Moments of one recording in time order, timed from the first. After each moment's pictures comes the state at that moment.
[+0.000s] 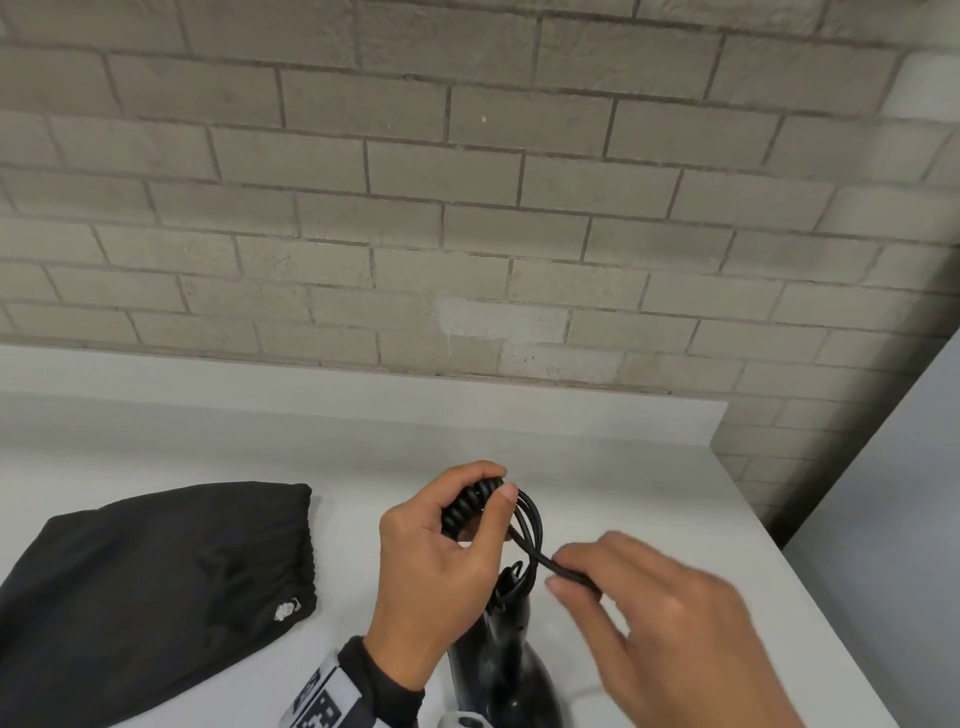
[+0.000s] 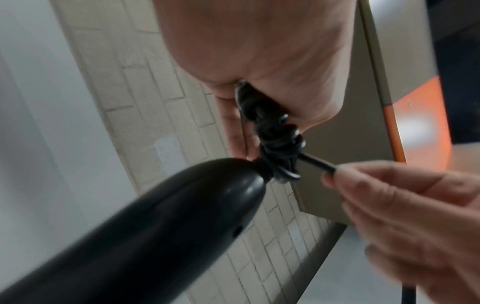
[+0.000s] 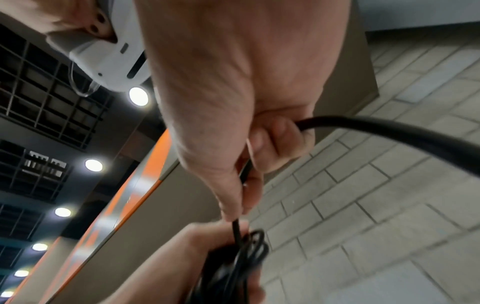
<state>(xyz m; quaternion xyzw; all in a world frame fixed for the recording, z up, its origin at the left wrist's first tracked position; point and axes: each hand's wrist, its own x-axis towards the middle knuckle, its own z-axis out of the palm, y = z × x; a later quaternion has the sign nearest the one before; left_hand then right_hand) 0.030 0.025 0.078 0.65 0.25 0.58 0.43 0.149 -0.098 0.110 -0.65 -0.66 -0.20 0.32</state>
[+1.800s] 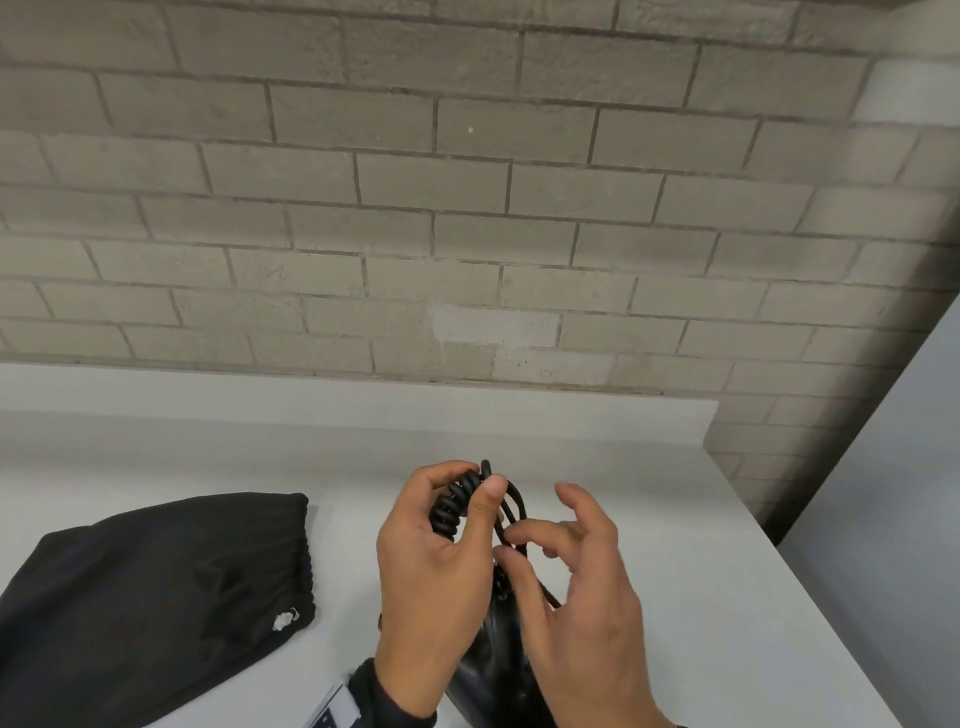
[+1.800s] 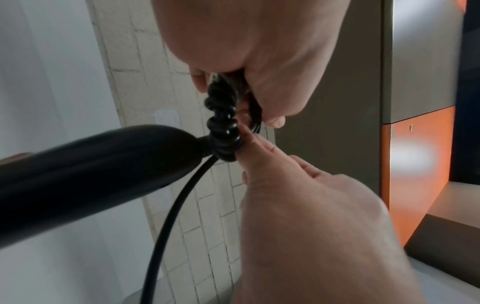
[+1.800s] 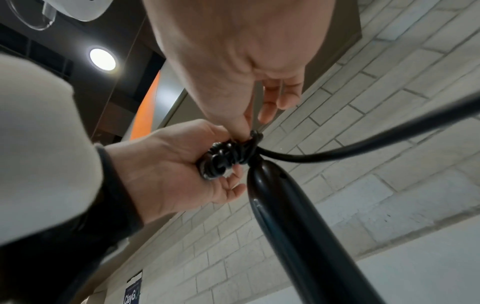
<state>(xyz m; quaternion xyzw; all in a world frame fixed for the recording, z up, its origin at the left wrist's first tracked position) 0.032 0.010 0.090 0.58 0.30 0.58 0.48 0.109 -0.062 0.070 -0.66 -0.51 -0.08 0.54</state>
